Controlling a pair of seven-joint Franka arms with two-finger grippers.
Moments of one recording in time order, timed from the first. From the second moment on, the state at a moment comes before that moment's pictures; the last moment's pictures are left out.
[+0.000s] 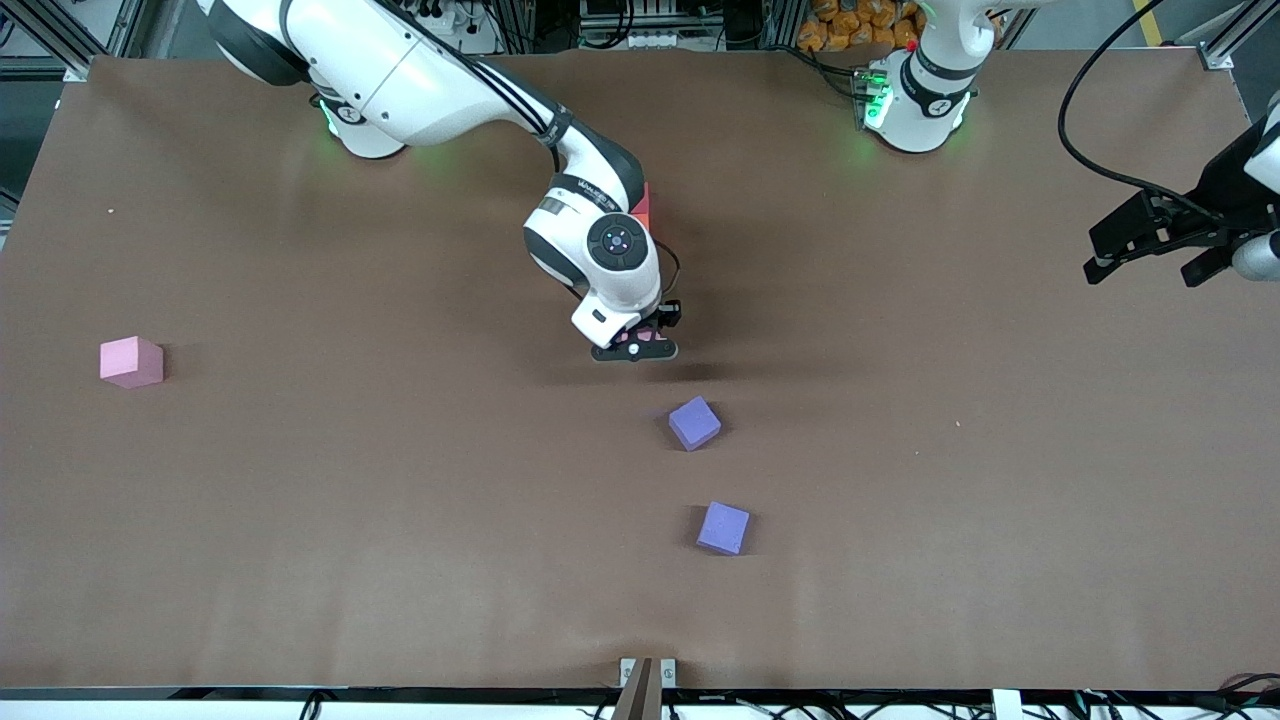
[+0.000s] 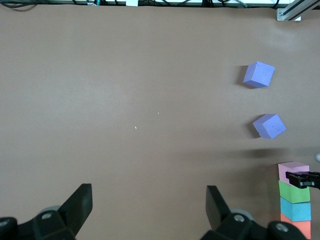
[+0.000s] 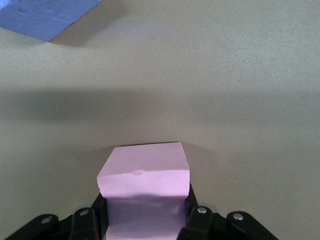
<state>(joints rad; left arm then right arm) 0.00 0.07 -0.11 -1.39 -0.04 1.57 -0.10 0.45 0.77 0.44 -1.58 -0.26 2.24 0.92</state>
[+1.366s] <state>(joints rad) 0.01 0.07 -0.11 -1.39 -0.04 1.57 -0.10 0.27 0.59 0.44 -1.26 -0.15 1.80 0.92</state>
